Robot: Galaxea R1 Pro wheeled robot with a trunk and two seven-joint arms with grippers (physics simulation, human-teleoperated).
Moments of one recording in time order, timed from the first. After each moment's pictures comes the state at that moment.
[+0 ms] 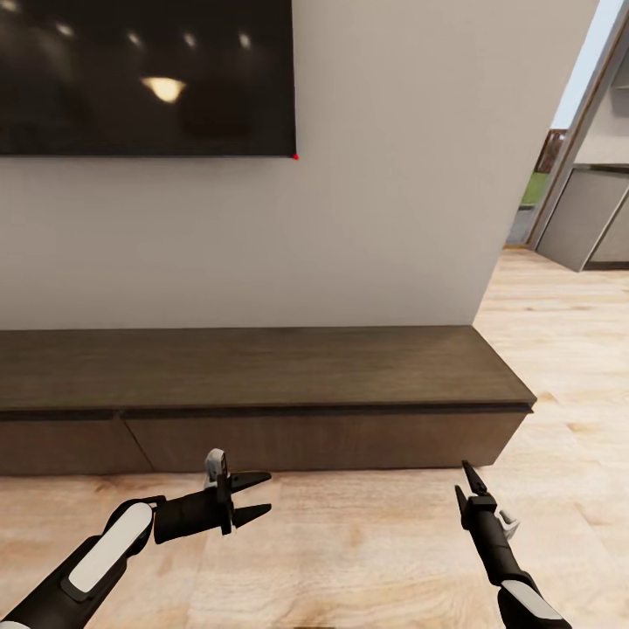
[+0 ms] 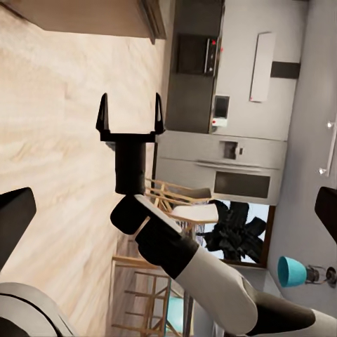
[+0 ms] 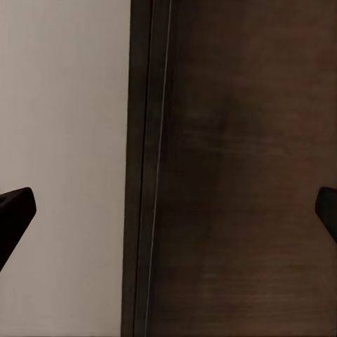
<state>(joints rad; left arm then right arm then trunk) -0.41 0.32 -0.37 -1.06 1.38 1.00 -0.60 -0.48 -0.16 -0.07 -0.28 -1.52 0.08 0.96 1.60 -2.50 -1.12</state>
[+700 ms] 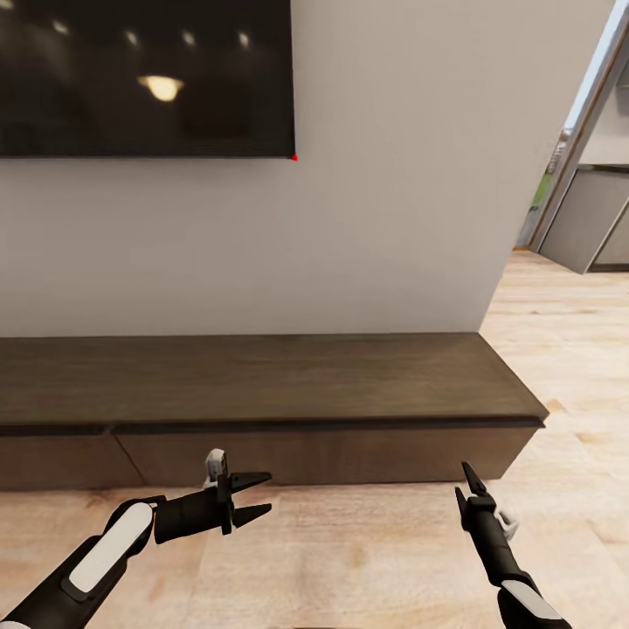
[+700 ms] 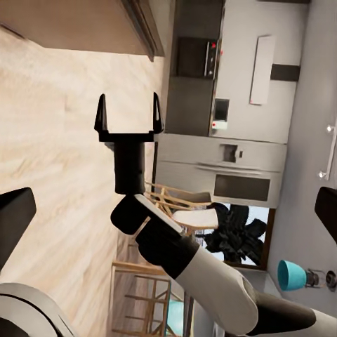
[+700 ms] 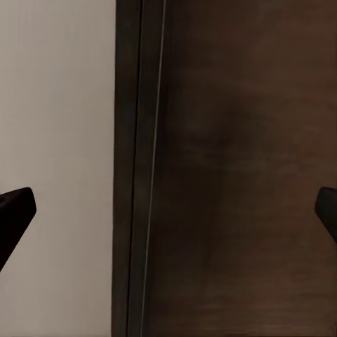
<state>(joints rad) -0.41 0.32 -0.37 -1.06 1.38 1.00 -0.60 -0.48 -0.16 -0.07 -0.28 -1.52 0.08 0.94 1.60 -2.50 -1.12</state>
